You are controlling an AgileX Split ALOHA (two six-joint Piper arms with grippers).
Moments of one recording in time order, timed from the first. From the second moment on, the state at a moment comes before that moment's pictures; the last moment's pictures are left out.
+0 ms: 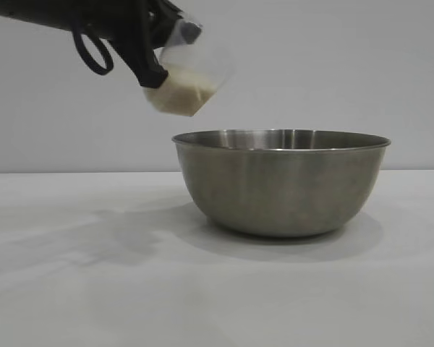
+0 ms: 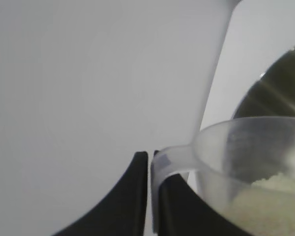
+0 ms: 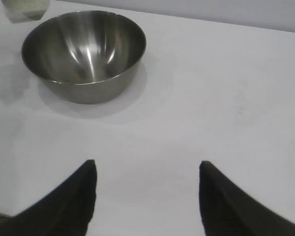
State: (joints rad) left arm -0.51 1.85 -0.95 0.55 -0.76 1.13; right arm 0.15 -0.02 -0.49 0.16 1.15 -0.17
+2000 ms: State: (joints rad) left arm -0.36 1.75 -0.77 -0.14 -0.77 0.27; right arm 0.15 -0.02 -0.49 0.16 1.15 -0.17
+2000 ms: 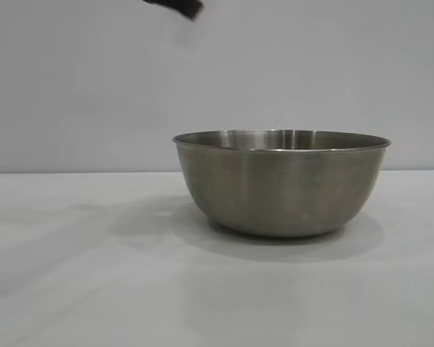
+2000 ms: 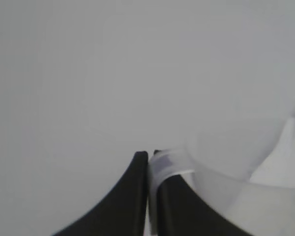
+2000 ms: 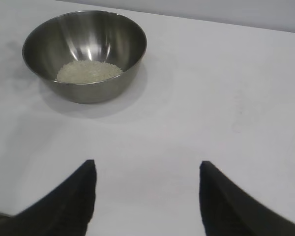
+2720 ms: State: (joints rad) left arm -0.30 2.04 -0.69 0.01 -1.02 0.16; right arm 0.15 -0.02 -0.49 0.16 1.15 -0.17
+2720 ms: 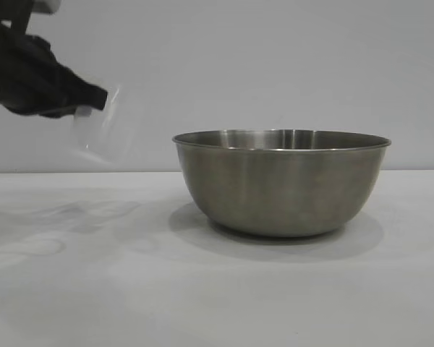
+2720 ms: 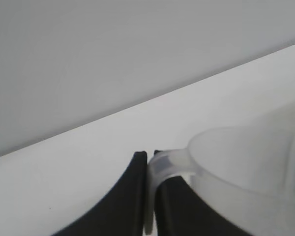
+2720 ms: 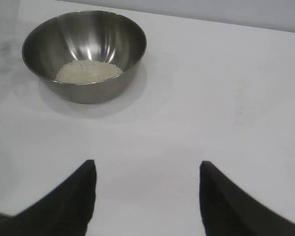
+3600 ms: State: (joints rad) left arm -0.30 2.11 -0.69 0.02 -1.03 0.15; right arm 0.15 -0.02 -0.49 0.16 1.15 -0.17
